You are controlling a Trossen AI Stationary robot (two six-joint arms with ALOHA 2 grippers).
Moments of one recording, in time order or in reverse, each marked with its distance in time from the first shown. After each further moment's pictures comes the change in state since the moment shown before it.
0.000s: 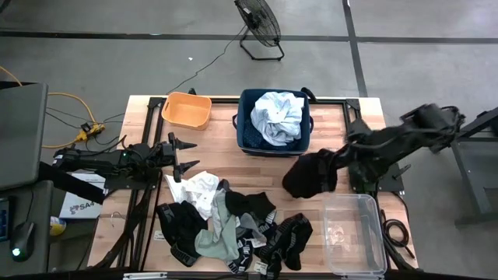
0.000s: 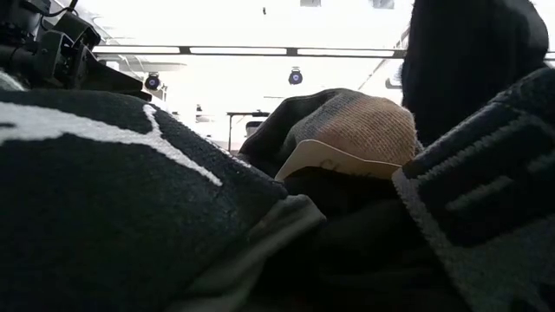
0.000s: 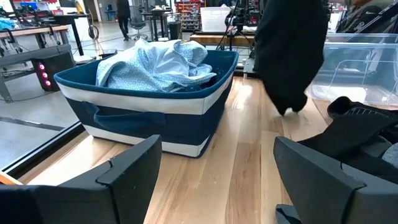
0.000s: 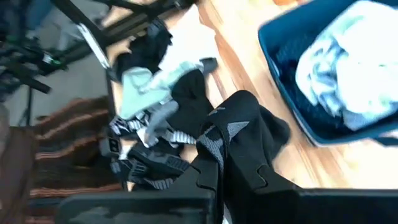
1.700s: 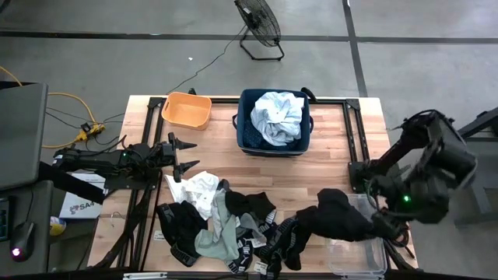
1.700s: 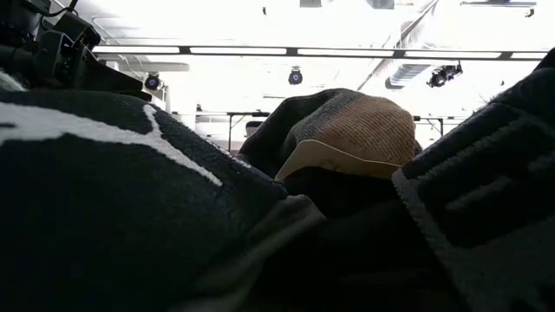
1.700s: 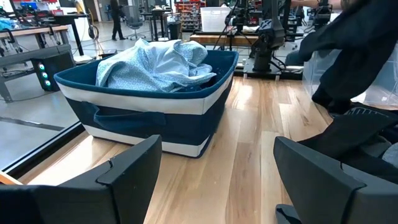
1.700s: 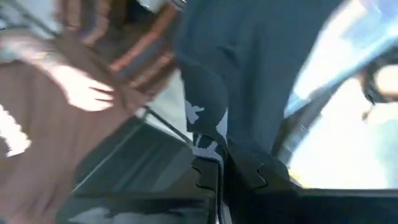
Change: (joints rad) left arm 0.000 0.000 0.000 0.000 0.000 0.000; right arm 0.561 0.211 0.188 -0.160 -0.445 1.261
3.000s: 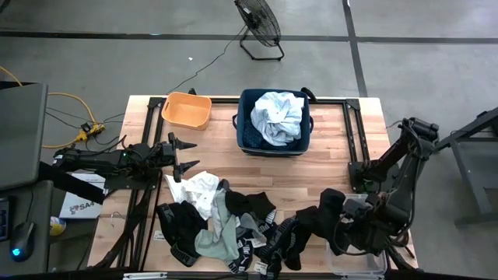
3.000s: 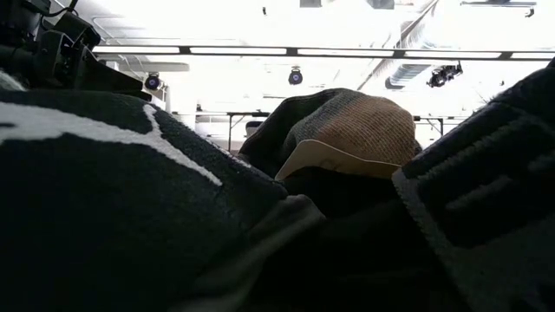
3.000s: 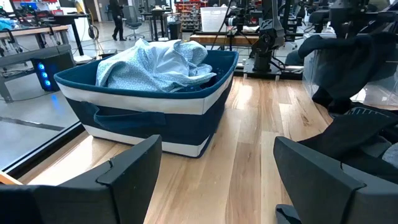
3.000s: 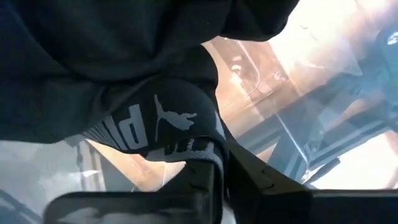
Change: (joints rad) left arm 0.000 0.000 0.000 0.000 0.000 0.000; right arm 0.076 -0.004 -0.903 0.382 0.089 -0.292
